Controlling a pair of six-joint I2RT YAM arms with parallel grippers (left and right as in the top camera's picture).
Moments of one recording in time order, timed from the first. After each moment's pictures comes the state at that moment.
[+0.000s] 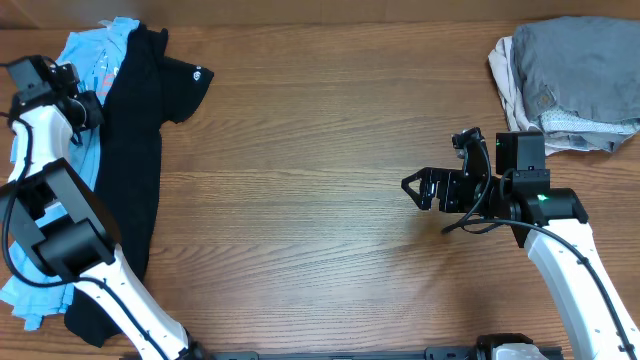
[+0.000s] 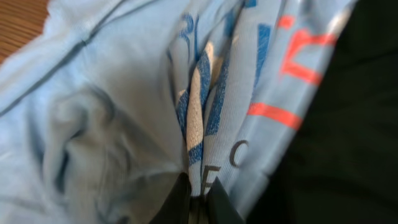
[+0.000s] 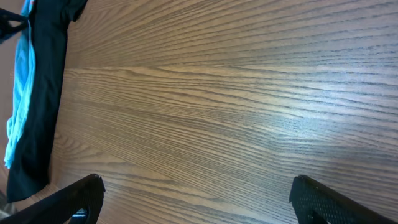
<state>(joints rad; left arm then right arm) 0.49 2.29 1.82 -0.51 0.07 0.10 0.04 1.27 0.89 -0.66 -0.56 0.15</state>
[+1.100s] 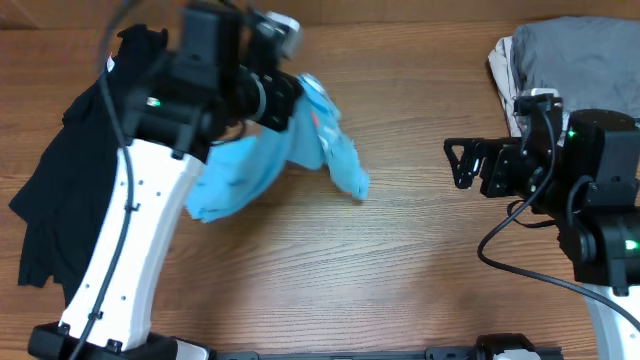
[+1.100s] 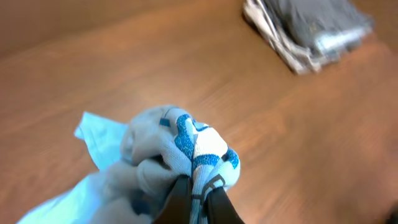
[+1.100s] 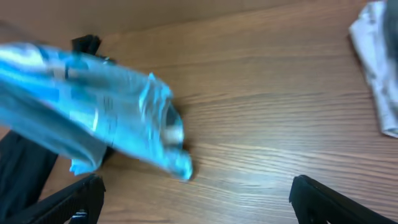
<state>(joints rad) -0.33 1.60 1.82 -1.04 0.34 0.01 0.04 1.07 1.33 -0.97 -0.32 0.16</state>
